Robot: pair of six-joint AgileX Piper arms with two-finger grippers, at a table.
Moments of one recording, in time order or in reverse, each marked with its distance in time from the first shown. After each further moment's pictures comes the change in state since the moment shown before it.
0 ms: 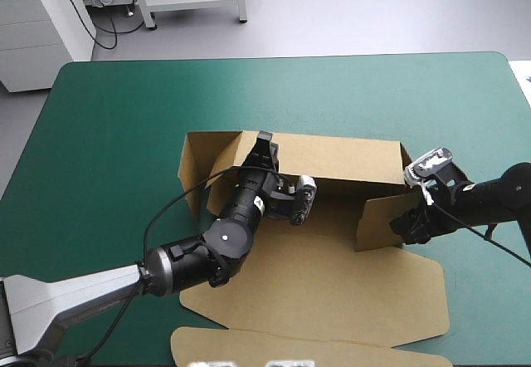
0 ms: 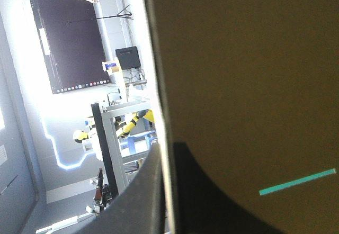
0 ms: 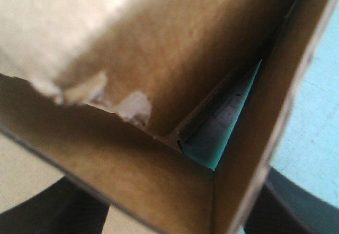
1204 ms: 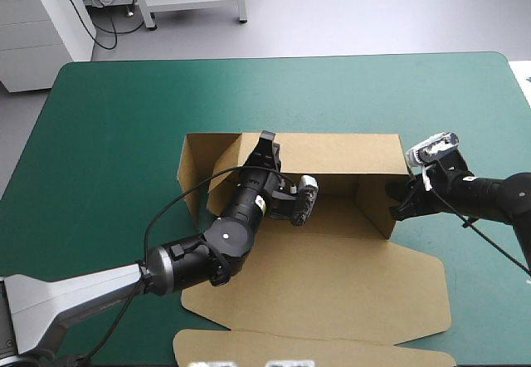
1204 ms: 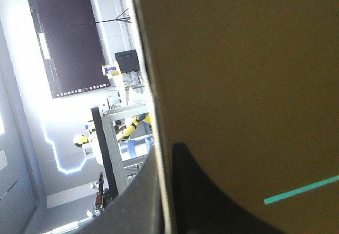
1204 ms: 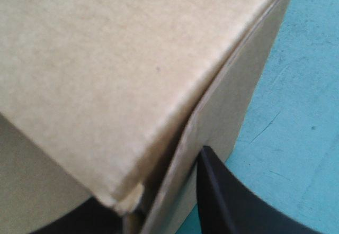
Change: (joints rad) left arm 0.000 0.003 -0.006 -0.014 -0.011 0.026; right arm 0.004 -0.008 0.073 0.291 -0.255 -0.166
